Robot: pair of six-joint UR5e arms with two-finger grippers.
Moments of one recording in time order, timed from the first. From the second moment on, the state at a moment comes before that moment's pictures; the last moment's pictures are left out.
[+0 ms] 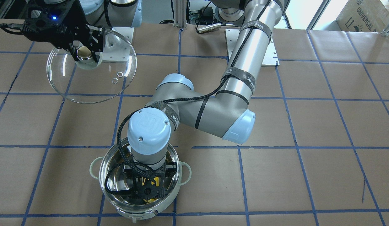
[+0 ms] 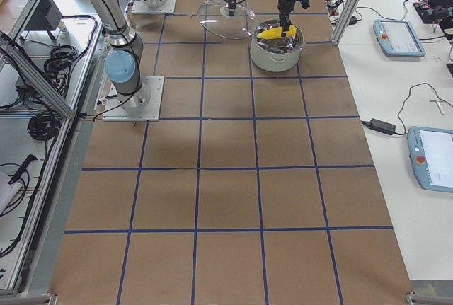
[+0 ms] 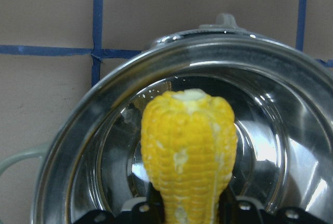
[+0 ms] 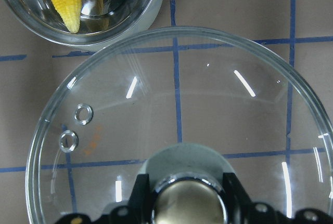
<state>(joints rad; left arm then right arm) -1.96 -2.39 -0.92 -1.32 1.51 -0.42 1.59 -1.66 1.54 -1.45 -1.58 0.07</state>
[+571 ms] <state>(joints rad) -1.92 -2.35 -0.93 -1.34 1.53 -0.34 1.59 -1.66 1.54 -1.48 -1.58 0.06</state>
